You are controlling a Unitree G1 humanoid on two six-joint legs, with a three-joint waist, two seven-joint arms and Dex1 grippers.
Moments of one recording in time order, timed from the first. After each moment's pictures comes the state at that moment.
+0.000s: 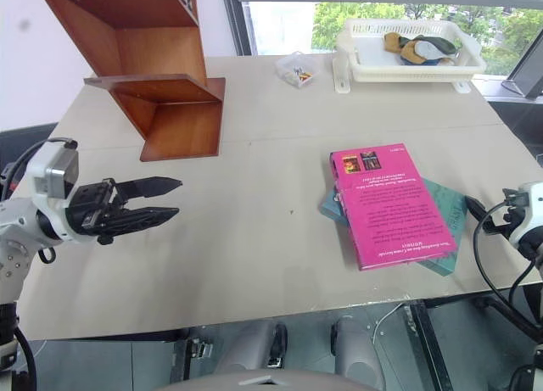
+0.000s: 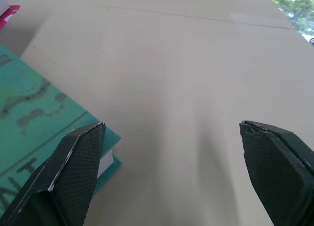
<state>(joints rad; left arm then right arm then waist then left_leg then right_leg) -0.14 0.93 0.39 -0.17 -0.87 0.55 -1.41 -0.16 -0.70 -0.45 0.41 0.33 0.13 0.71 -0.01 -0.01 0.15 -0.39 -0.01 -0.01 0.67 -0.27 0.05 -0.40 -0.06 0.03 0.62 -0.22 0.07</state>
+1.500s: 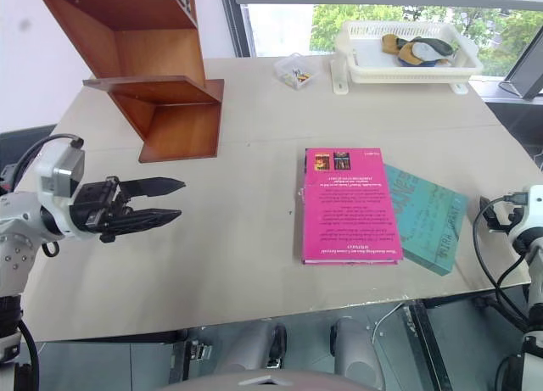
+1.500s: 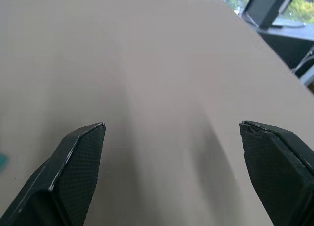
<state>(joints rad) -0.18 0.91 0.34 -0.12 -0.81 0.51 -1.43 -0.24 -0.70 -0.43 0.63 0.26 0.08 0.47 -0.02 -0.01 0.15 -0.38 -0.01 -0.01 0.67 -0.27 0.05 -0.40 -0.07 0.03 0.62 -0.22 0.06</state>
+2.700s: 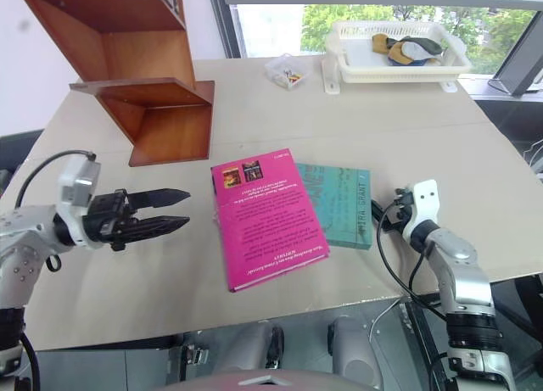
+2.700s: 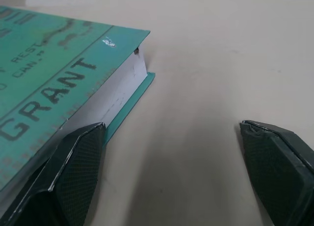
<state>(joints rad) -0.10 0.85 0.33 -0.12 -0.76 0.55 -1.27 -0.13 -0.40 -0.17 0.01 0.31 0.36 0.54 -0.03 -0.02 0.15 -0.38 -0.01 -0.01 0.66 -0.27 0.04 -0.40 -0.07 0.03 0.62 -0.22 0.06</state>
